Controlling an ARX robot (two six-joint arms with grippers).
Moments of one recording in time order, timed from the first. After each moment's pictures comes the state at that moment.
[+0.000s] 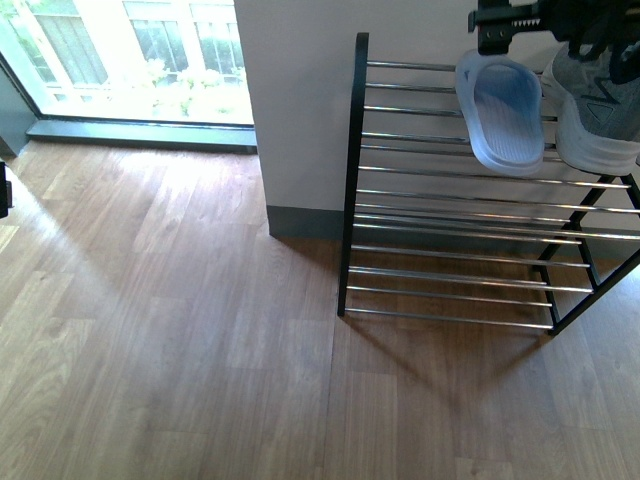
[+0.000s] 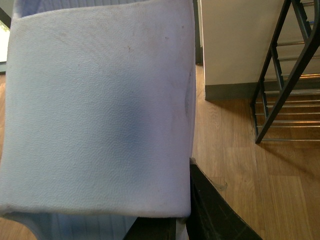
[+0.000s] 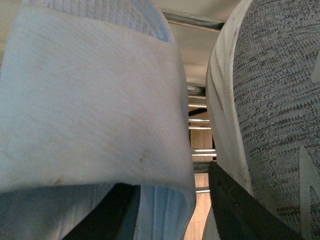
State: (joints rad) left arm -0.46 1.08 0.42 0.14 -0.46 -0.04; right arm 0.16 2.36 1.77 -0.07 0.29 0.02
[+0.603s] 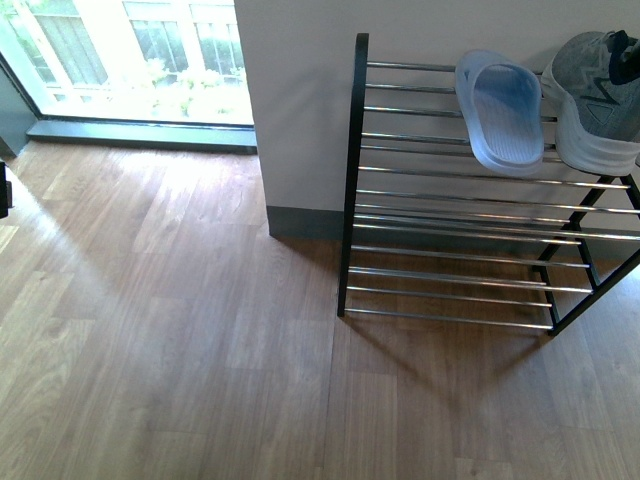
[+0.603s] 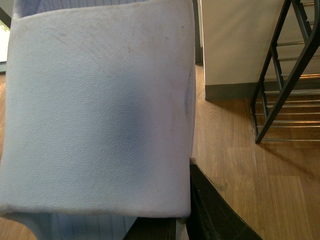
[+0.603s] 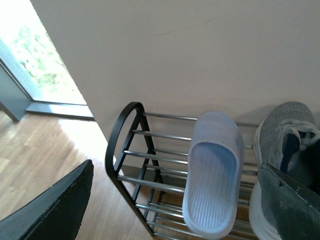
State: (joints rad) left arm -0.46 1.08 0.42 0.14 -0.46 -0.04; right arm 0.17 1.53 0.76 0.57 -0.03 0.12
